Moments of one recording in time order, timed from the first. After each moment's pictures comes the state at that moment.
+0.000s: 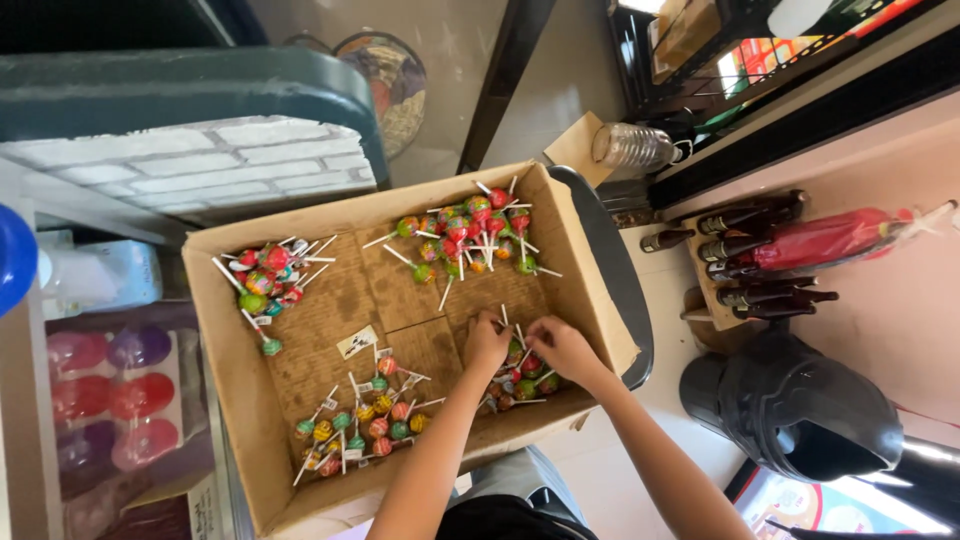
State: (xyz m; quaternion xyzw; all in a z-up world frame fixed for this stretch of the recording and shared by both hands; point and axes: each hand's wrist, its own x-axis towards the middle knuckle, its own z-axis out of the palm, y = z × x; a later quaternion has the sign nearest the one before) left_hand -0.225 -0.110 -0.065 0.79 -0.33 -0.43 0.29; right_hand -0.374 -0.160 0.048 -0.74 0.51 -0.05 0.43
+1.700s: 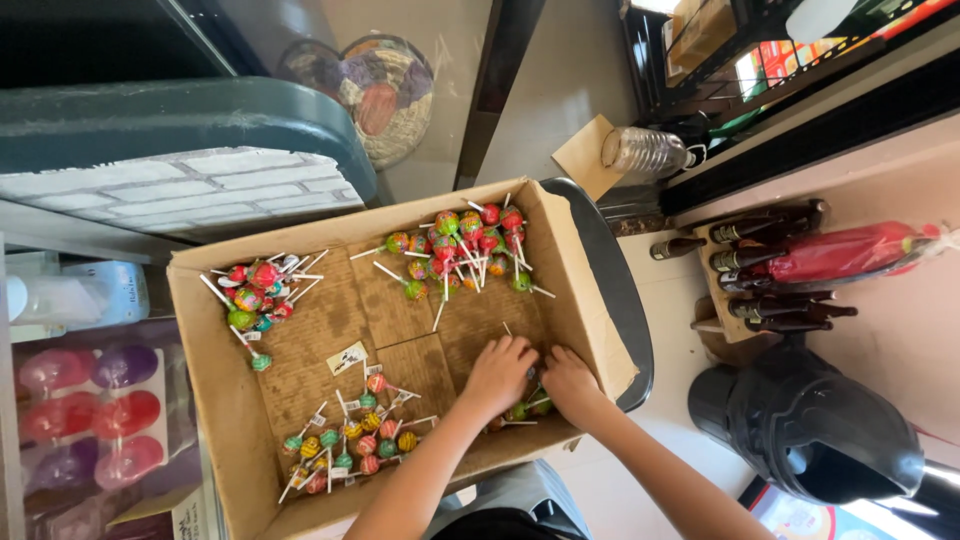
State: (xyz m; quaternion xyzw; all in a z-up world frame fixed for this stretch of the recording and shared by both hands) left_hand -0.221 -0.101 0.035 0.58 -0.76 -0.26 0.16; right_hand -0.399 -0.156 0.045 -0.93 0.26 0.27 0.02
